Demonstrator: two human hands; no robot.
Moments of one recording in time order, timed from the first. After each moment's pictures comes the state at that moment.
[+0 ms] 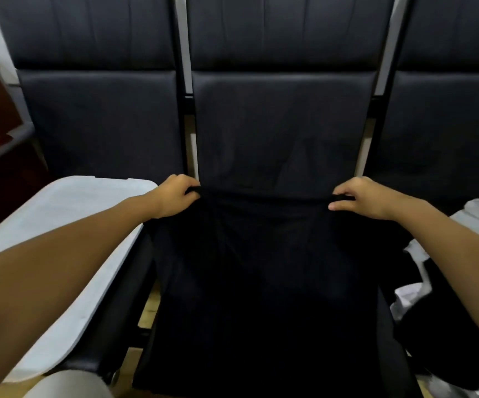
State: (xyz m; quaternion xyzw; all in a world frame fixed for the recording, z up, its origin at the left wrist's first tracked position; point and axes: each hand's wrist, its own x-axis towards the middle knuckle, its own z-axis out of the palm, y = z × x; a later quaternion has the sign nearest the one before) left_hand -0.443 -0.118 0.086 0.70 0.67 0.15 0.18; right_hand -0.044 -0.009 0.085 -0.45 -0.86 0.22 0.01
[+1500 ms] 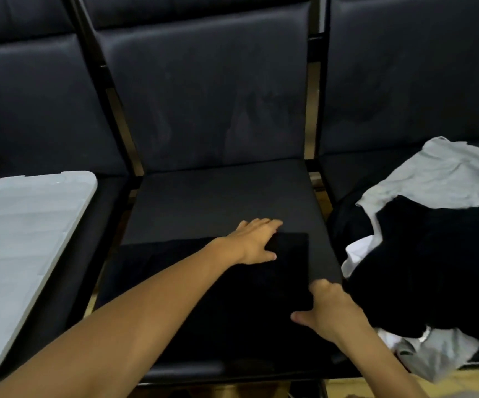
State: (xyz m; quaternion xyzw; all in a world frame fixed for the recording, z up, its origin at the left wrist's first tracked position) left_hand -0.184 -0.099 -0.045 0.80 0.54 -0.09 0.25; right_hand -0.003 -0.200 -0.037 -0.69 -0.63 0.35 -0.09
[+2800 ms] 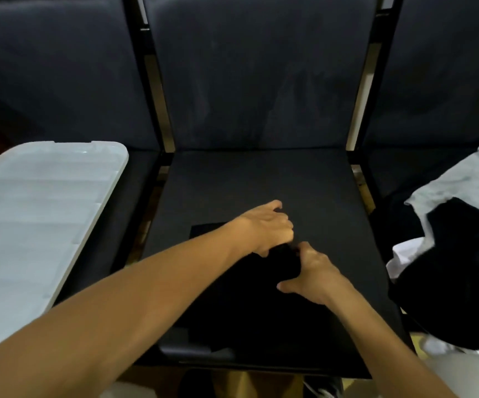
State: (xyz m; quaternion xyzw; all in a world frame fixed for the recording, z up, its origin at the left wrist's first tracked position) left_hand -0.237 -0.112 -0.019 0.92 0.32 -0.24 -0.02; right_hand -0.097 -0.165 -0.027 -0.65 -0.62 0.43 -0.10
